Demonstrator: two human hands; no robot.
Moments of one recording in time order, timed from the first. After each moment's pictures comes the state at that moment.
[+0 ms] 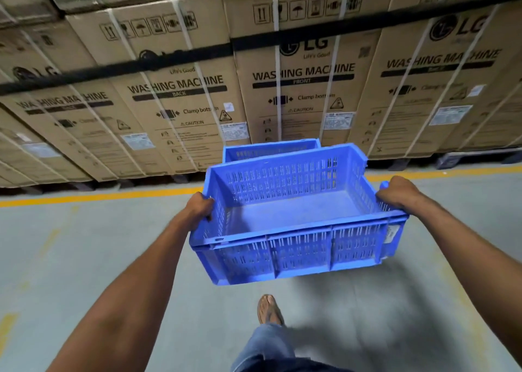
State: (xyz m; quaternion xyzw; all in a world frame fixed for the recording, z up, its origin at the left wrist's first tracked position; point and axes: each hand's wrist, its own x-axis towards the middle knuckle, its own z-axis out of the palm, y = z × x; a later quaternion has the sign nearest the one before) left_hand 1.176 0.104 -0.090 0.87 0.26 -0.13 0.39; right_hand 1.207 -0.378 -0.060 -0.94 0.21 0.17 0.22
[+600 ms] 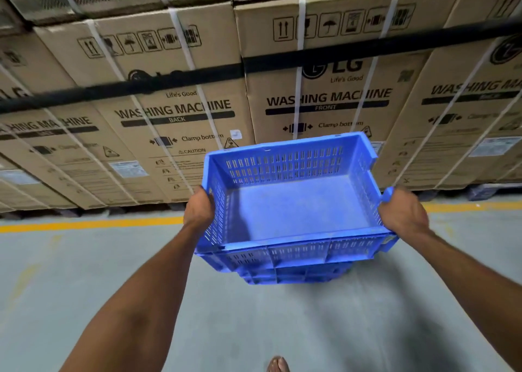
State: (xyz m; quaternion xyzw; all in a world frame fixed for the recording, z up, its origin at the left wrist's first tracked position) left_hand 1.400 0.163 -0.130 0.95 0.20 0.00 0.25; right_hand 1.393 -0.286 -0.113 -0.96 0.20 -0.01 0.20
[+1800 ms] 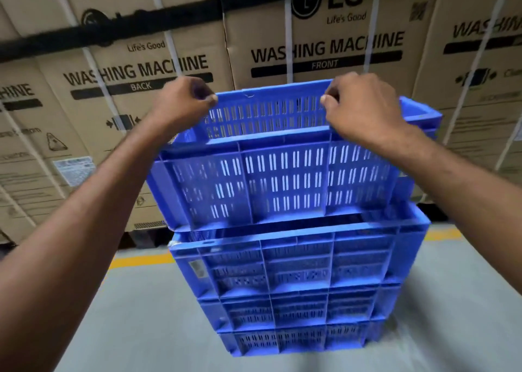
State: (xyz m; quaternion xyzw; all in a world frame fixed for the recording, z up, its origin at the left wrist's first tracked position) left_hand 1.476 0.133 -0.225 0.94 -0.07 0.27 0.20; right_hand 1.445 -0.176 -0.248 -0.92 -0.06 -0.36 0.13
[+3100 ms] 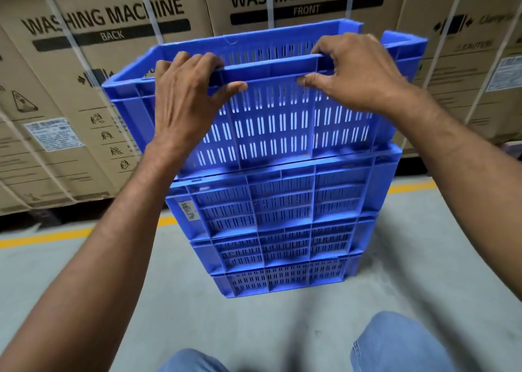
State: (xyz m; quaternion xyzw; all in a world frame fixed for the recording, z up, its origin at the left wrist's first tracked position) left_hand 1.385 0.086 -0.318 0.86 -0.17 0.48 0.03; right_hand 1.379 -0.198 -0.295 -0.91 -0.18 -0.34 0.16
